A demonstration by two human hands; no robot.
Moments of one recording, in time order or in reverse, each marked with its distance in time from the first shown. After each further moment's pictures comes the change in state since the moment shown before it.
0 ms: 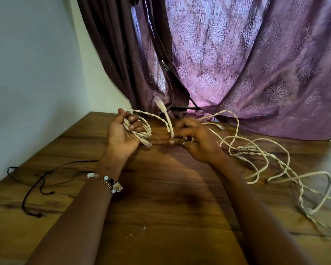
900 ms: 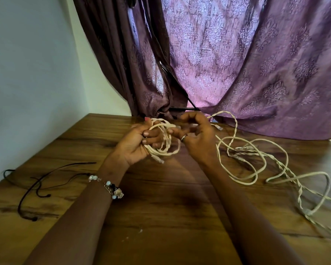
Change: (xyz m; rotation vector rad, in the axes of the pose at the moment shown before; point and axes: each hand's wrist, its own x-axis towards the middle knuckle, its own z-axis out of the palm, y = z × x) left_hand -0.009 -0.029 0.010 0.397 -0.232 -0.306; right_hand 0.002 -0.010 0.016 0.399 0.490 0.315
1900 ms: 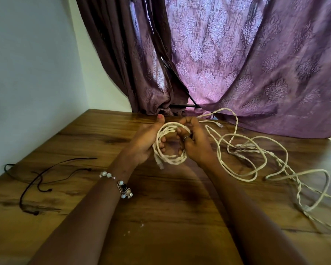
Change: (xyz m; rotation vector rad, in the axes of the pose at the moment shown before) left_hand 0.003 -0.014 0.016 0.454 0.364 0.003; right_hand -0.005 0.026 0.000 -0.062 -0.224 0.142
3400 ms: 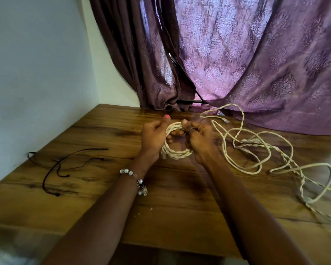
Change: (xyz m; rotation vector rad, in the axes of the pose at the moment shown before) left_hand -0.004 -0.023 0.010 0.093 0.405 0.271; right_hand -0.013 -0.032 0.019 0.446 0.158 0.355
